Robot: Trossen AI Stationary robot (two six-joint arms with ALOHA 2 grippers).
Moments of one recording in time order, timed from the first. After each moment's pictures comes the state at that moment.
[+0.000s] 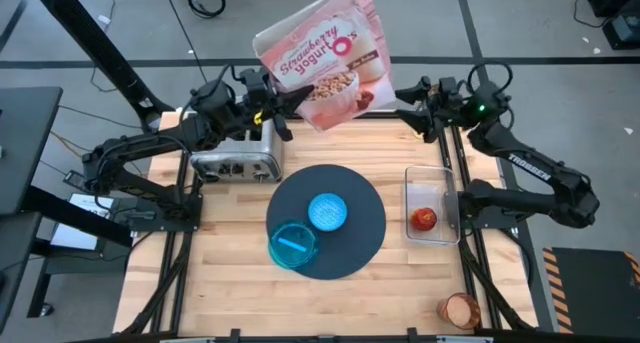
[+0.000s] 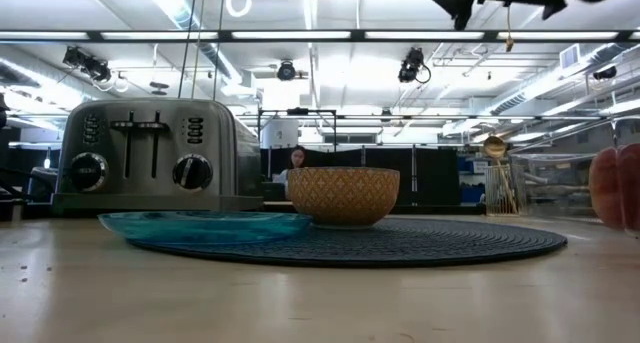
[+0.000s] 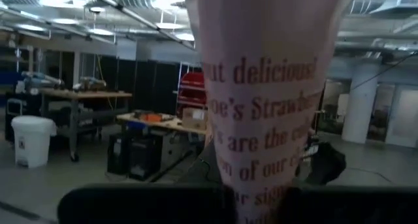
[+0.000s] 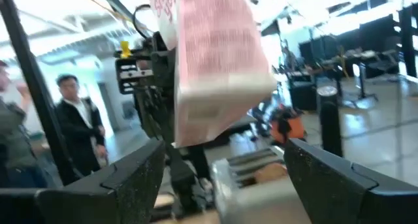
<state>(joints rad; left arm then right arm) 0.30 1.32 1.27 0.38 -0.02 -0.12 -0.76 0.86 0.75 0.43 -0.66 0.41</state>
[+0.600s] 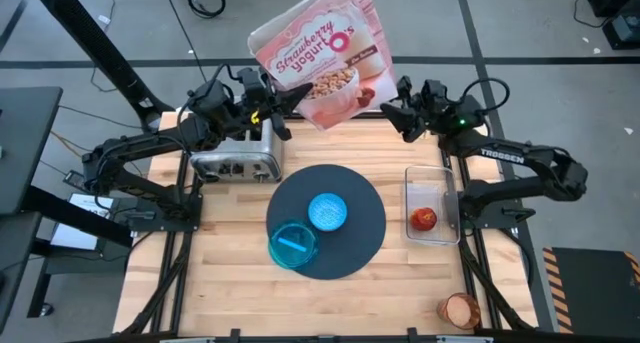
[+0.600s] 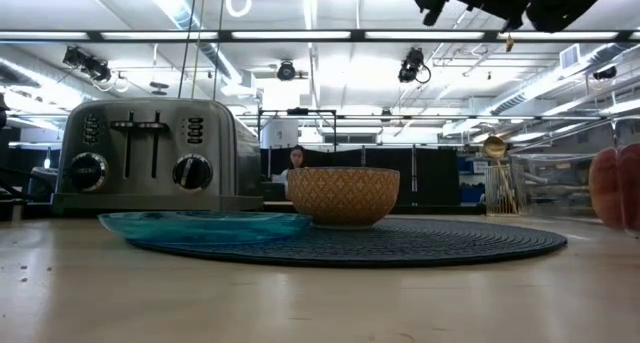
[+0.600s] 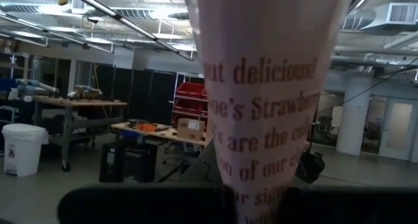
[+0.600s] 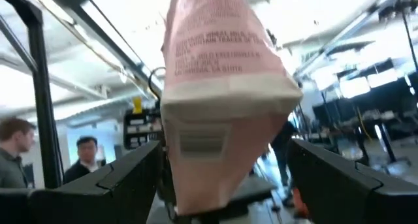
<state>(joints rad) 0.30 1.32 1.27 0.42 -0.02 -0.15 -0.58 1.10 0.70 1.01 -0.41 0.51</state>
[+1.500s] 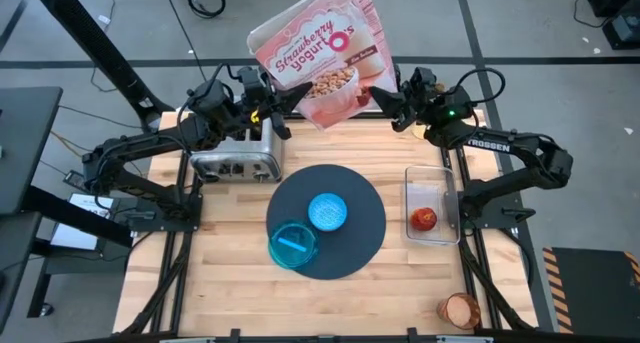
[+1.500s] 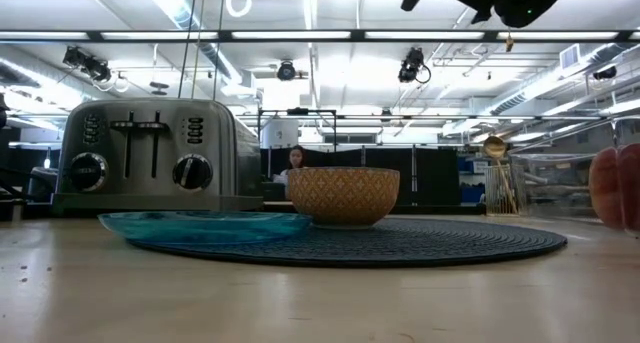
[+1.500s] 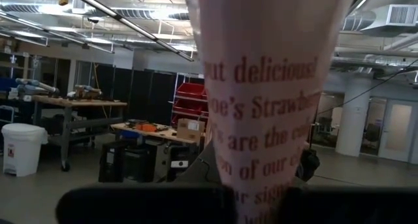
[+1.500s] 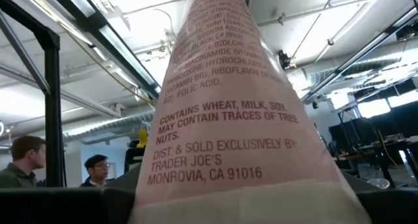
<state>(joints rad) 0.30 1.32 1.27 0.42 -0.02 -0.15 -0.54 1.26 0.88 1.08 -0.39 0.52</state>
